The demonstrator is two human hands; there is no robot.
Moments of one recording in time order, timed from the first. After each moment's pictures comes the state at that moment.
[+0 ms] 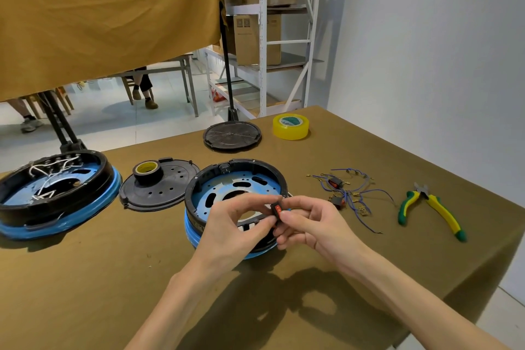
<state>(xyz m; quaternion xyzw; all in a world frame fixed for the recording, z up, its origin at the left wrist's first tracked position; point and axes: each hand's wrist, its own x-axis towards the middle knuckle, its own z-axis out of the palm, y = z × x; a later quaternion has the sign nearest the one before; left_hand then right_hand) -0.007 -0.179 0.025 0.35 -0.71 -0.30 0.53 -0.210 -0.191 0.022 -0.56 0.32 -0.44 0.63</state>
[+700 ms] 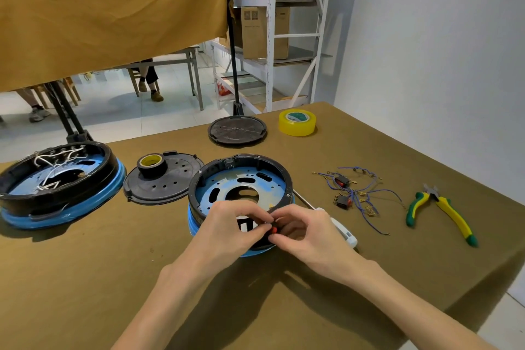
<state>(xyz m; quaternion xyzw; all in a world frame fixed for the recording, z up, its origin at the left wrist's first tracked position) 0.014 -0.190 0.014 0.45 -0.78 -0.20 0.39 -0.202 -0.201 -0.010 -0.78 0.39 -0.37 0.34</state>
